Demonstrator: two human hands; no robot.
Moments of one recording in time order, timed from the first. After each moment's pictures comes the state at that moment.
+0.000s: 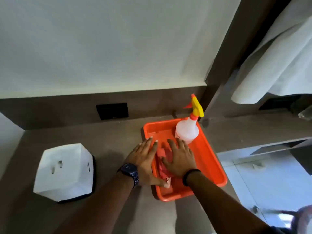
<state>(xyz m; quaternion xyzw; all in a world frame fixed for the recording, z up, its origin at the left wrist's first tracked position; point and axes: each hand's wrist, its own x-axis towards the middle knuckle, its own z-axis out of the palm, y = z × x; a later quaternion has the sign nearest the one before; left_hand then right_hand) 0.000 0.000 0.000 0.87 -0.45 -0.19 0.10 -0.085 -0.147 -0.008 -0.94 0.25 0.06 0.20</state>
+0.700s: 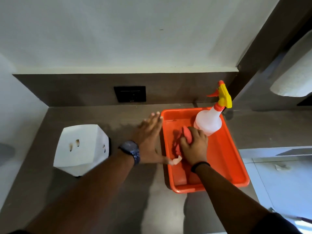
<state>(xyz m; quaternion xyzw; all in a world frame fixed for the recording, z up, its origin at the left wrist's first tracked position) 0.034 0.022 0.027 0.88 -0.44 -0.13 0.13 -0.060 -0.148 -0.038 -0.87 0.31 -0.14 0.37</state>
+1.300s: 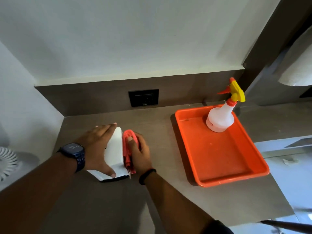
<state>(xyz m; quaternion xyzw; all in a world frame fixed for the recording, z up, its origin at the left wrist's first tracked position) 0.094 0.202 0.069 0.90 -0.38 -0.18 -0.06 0.008 0.075 -0.030 -0.62 0.21 -0.10 0.75</state>
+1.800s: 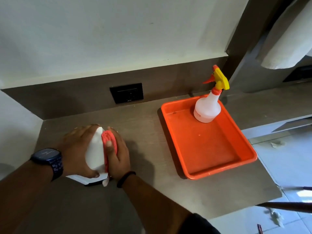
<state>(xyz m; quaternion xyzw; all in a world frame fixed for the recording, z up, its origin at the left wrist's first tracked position) 0.095 0.199 0.055 0.91 -0.39 -0.12 0.00 0.010 0.097 -0.032 -0.66 0.20 -0.18 0.70</state>
